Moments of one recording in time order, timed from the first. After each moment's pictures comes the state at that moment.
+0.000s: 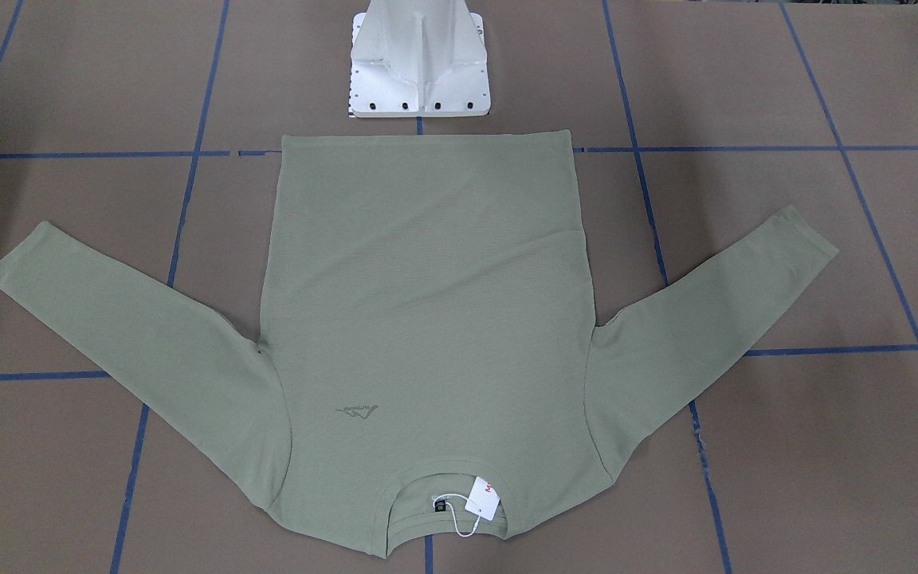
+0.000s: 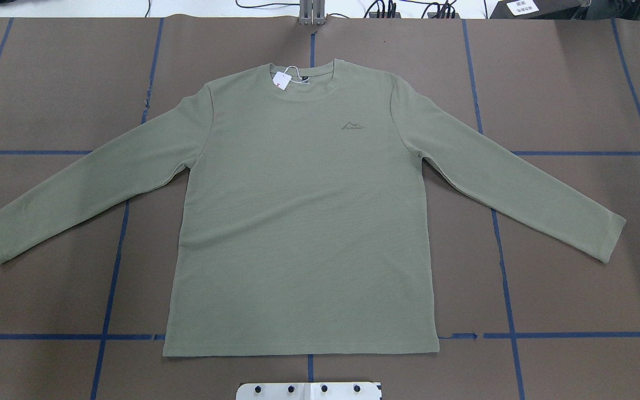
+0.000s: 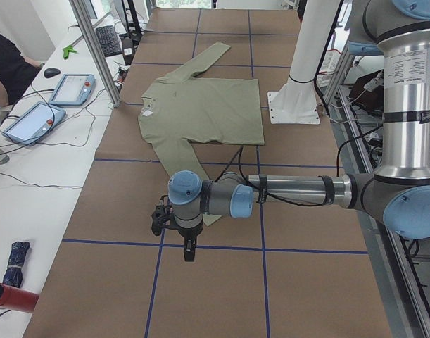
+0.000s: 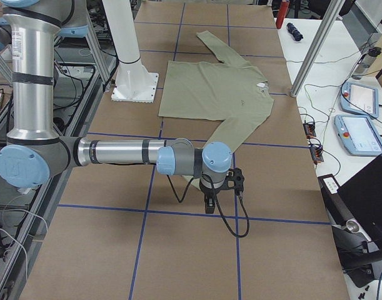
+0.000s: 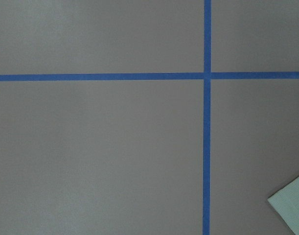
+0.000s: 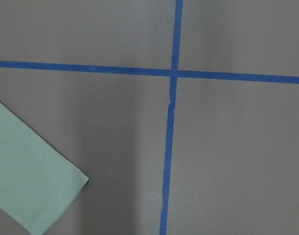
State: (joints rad) left arm -1.54 -1.48 -1.65 -1.64 -2.28 -0.07; right arm 1.55 -1.65 1.70 -1.62 2.39 -0.04
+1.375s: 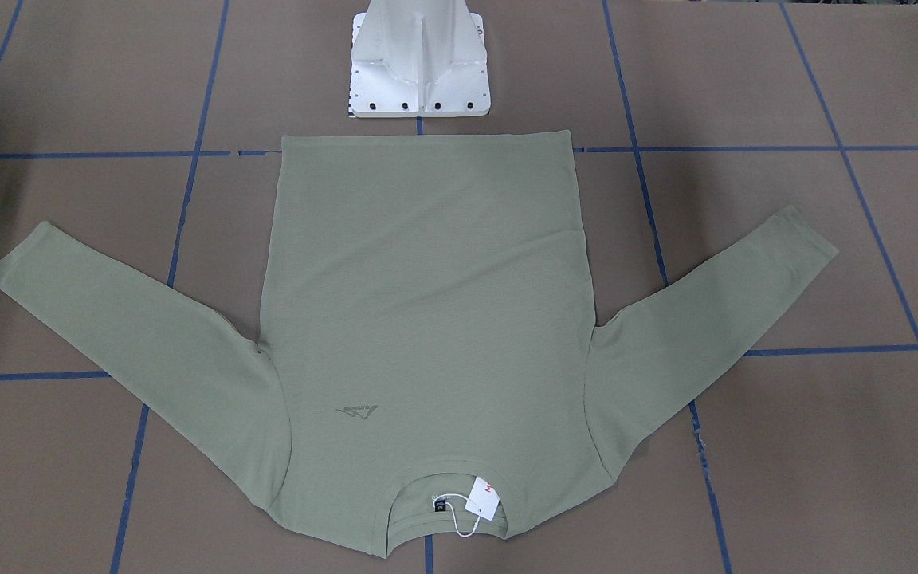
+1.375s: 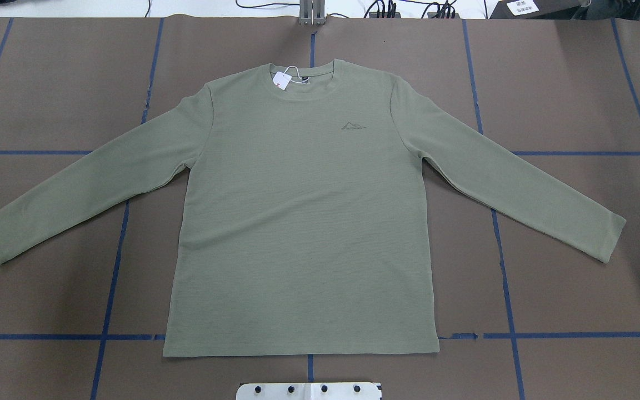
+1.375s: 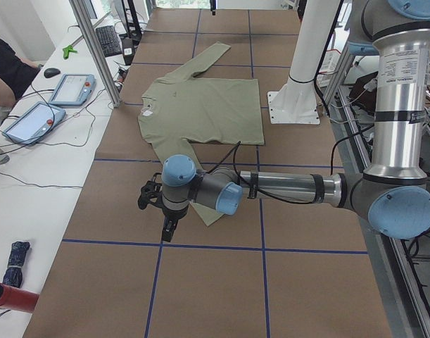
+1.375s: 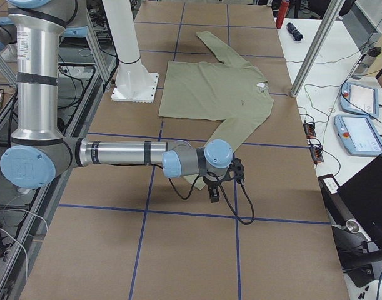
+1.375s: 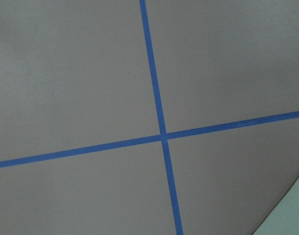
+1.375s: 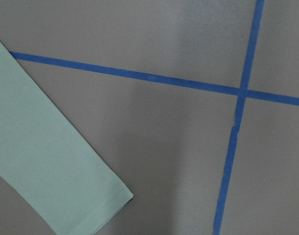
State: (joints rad) left arm -1.49 -1.54 -1.62 -1.90 -2.29 -0.07; right arm 1.44 -1.67 1.66 -1.35 2.47 0.07
